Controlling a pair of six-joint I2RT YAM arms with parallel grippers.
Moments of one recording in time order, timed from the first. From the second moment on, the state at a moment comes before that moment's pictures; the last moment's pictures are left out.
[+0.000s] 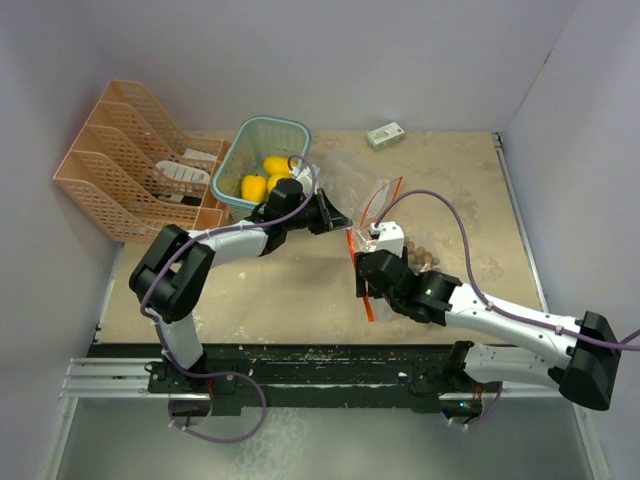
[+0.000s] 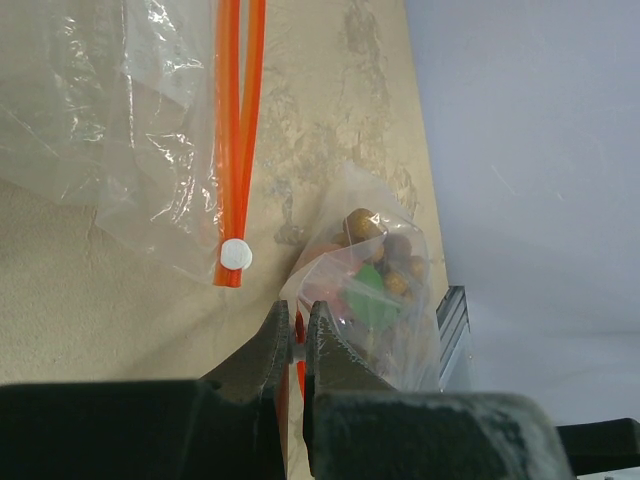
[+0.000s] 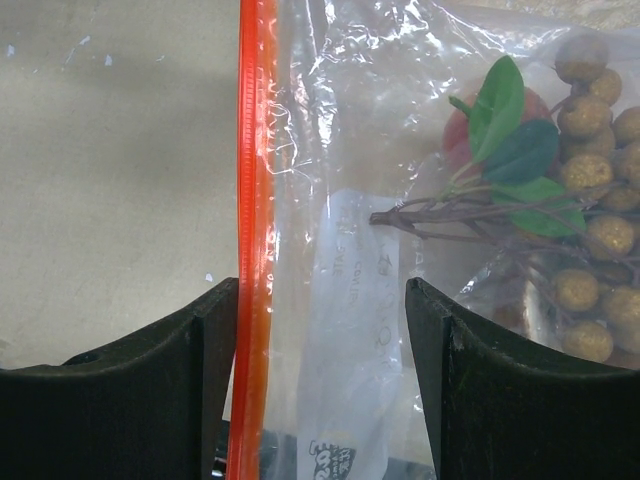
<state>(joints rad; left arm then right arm) -0.60 1.80 1.04 0.38 0.40 -0.91 1.02 1.08 0.77 -0.54 0.59 0.64</state>
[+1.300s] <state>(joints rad) -0.95 1.37 0.75 0.29 0.03 -0.82 1.00 1.04 0.74 -0.44 0.55 0.72</state>
